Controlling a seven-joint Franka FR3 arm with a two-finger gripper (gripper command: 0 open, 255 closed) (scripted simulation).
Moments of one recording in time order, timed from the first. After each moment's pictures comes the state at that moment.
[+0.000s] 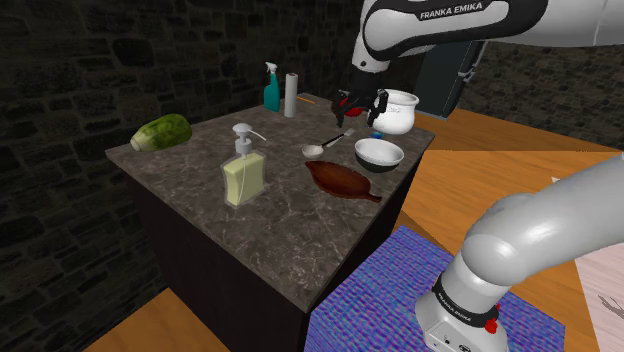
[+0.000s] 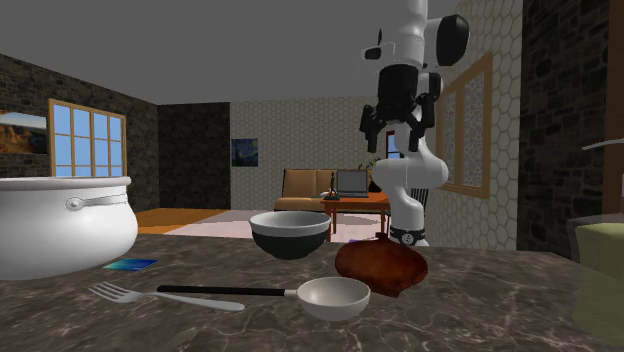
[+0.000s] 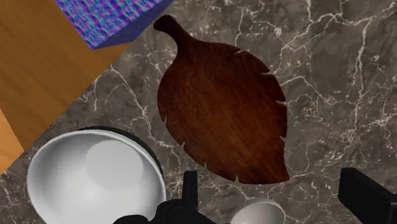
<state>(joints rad) -0.10 -0.48 0.02 -2.29 -0.07 1.90 0.48</state>
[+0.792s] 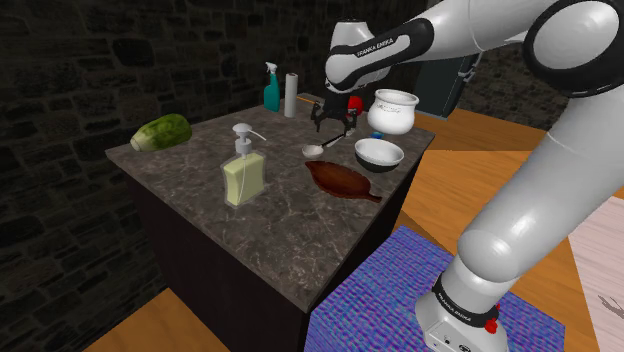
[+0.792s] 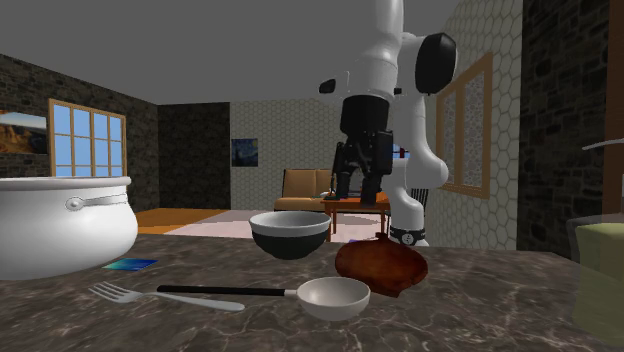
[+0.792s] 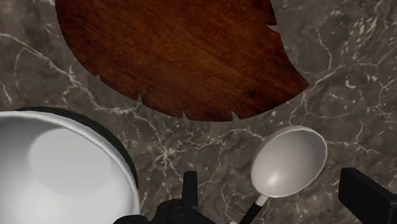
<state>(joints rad) -0.19 -0.06 0.03 -2.11 -0.11 2.17 0.85</state>
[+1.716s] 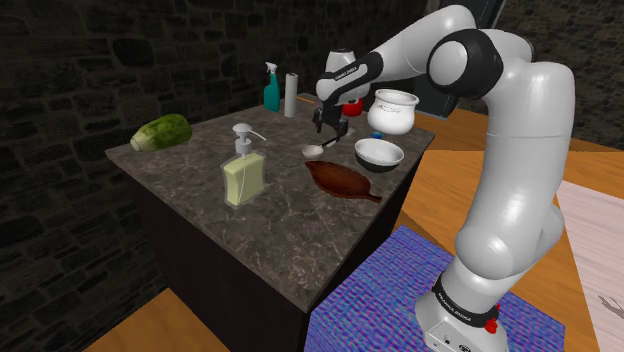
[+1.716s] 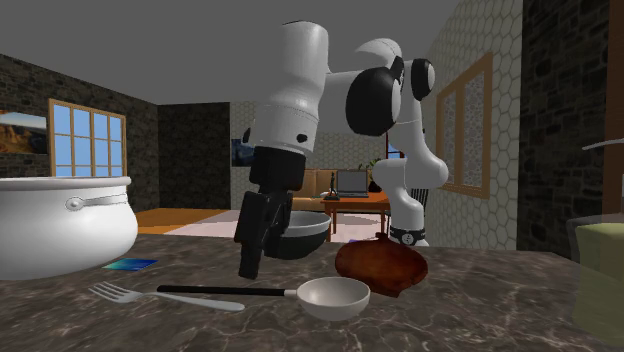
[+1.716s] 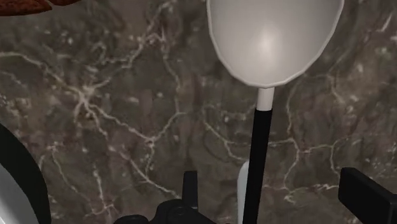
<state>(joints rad) -0.25 0.37 -0.05 -1.76 -0.11 2.28 1.16</state>
